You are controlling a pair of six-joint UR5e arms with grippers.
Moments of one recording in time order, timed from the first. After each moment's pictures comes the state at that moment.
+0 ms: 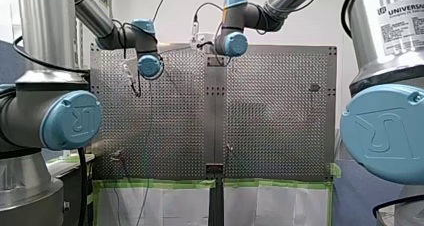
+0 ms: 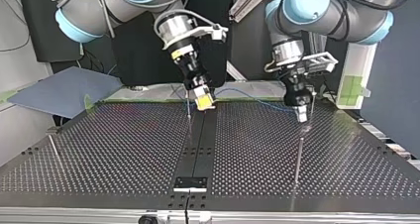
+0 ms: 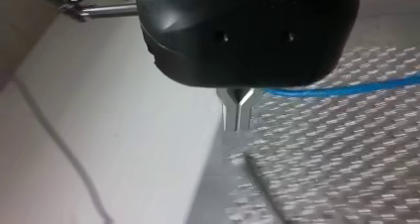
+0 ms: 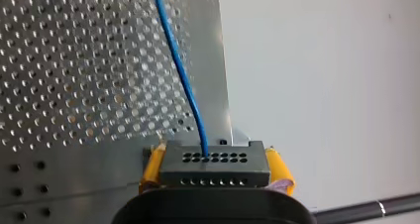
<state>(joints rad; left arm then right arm) -0.25 -1.48 -2.04 -2.41 -2.02 -1.82 2.40 -1.35 1.55 -0.44 1.57 1.60</state>
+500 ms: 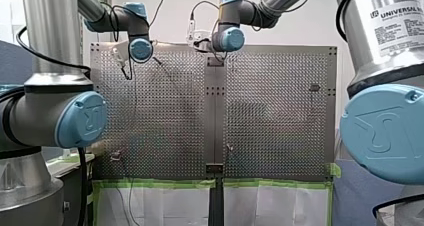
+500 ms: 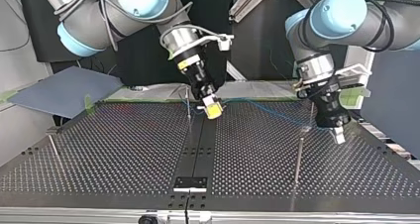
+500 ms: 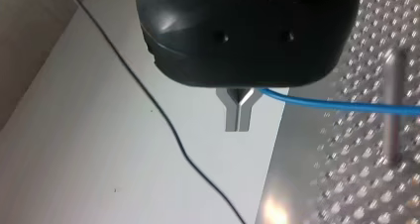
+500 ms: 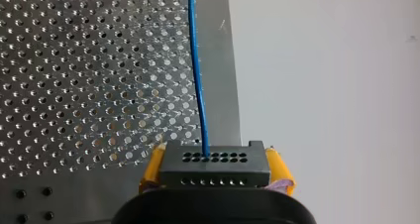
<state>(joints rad) -0.12 -1.44 -1.91 -2.53 -2.00 -1.84 2.40 -1.29 1.43 -0.32 1.53 1.61</state>
